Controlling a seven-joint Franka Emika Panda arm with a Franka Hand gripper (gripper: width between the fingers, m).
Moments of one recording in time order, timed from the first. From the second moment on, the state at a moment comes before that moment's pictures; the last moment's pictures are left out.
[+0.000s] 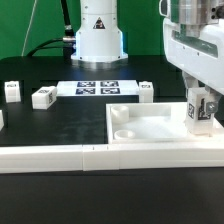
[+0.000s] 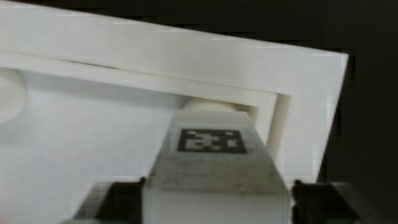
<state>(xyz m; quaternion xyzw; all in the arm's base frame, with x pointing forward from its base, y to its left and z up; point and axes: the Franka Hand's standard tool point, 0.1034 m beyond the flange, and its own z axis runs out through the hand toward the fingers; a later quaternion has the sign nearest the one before) 0.635 0.120 0.074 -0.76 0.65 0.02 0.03</state>
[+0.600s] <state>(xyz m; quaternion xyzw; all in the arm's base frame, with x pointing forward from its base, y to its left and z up) 0.635 0.124 0.076 -0.91 0.42 0.02 0.03</state>
